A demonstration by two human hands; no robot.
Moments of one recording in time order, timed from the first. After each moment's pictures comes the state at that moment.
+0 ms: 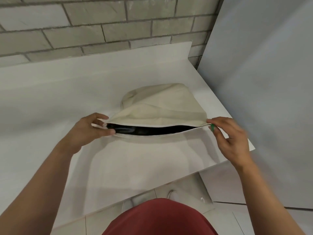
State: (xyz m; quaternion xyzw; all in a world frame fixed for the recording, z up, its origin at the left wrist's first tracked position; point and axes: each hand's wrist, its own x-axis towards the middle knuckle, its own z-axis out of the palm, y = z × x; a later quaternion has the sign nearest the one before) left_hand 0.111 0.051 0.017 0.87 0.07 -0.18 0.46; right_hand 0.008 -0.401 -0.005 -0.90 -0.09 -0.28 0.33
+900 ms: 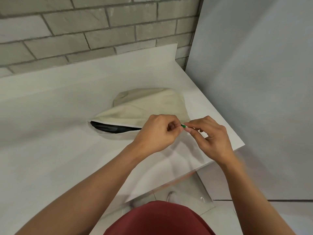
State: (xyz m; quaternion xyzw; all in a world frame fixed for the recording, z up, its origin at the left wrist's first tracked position) left_hand 0.064 -0.170 0.073 0.87 -0.25 -0.08 0.41; right_hand 0.007 -0.375 0.018 -0.89 -0.11 -0.26 0.34
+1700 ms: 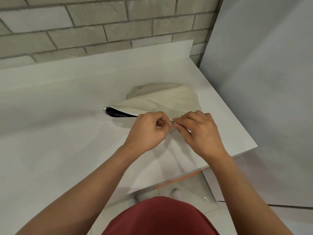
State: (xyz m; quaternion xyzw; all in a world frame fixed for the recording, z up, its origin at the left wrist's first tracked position) left_hand 0.053 -0.117 0.062 0.89 -0.15 -0.03 0.43; right_hand 0.018 -0.305 0.040 -0.94 -0.14 -0.26 0.18
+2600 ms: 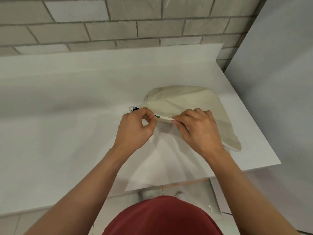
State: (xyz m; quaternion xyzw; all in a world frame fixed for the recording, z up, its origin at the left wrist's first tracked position) left_hand 0.051 -0.036 0.043 0.90 -0.01 0.08 0.43; right_hand 0.046 -0.250 0.042 -0.94 -0.18 -0.23 0.16
